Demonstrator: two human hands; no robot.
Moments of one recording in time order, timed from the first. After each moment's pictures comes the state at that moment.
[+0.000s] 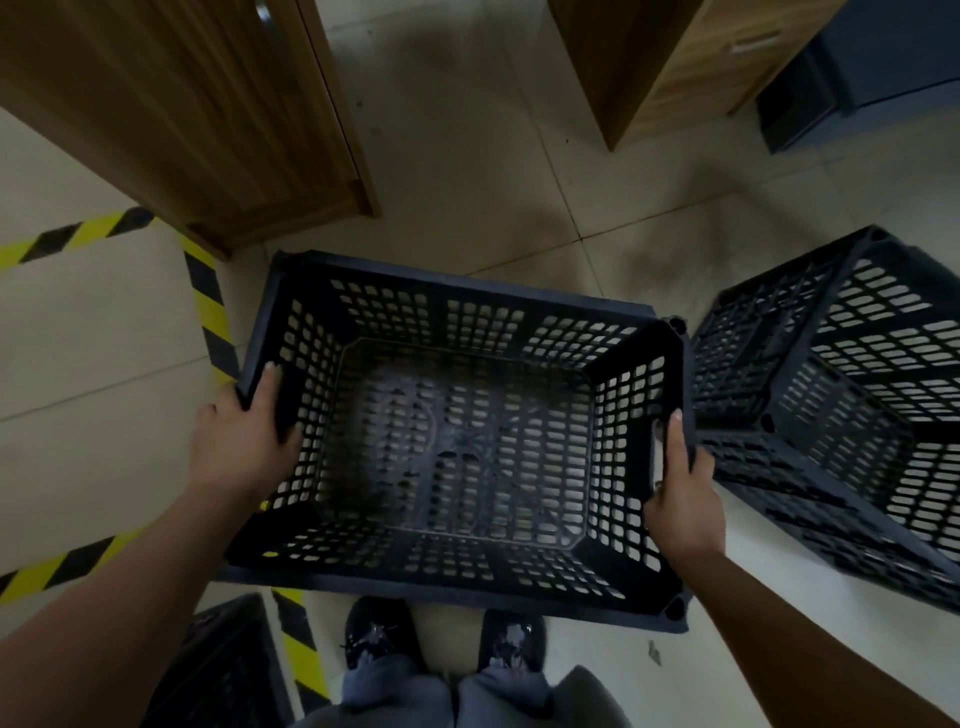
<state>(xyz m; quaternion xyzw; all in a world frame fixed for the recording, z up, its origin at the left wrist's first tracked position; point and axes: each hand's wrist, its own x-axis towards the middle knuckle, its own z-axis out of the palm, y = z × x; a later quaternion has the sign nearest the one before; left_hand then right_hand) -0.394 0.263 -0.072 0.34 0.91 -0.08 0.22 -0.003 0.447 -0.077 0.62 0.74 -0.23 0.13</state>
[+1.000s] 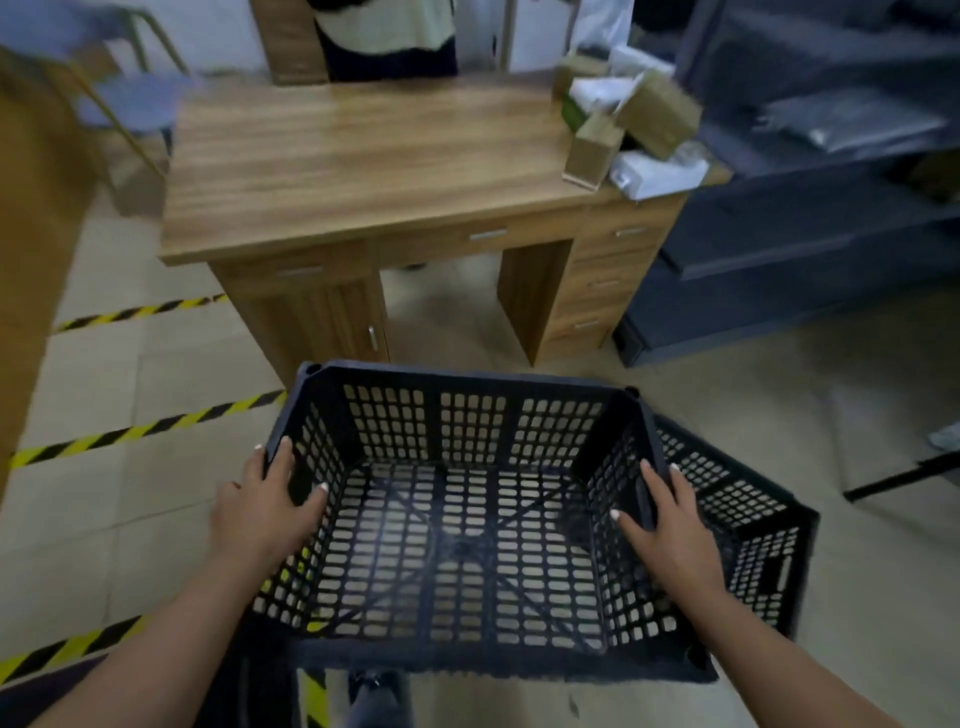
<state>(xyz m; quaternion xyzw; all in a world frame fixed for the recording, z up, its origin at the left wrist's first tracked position) -0.259 0.167 0.359 0.28 0.95 0.01 0.14 0.107 0.390 0.371 0.58 0.78 -0.23 0.01</state>
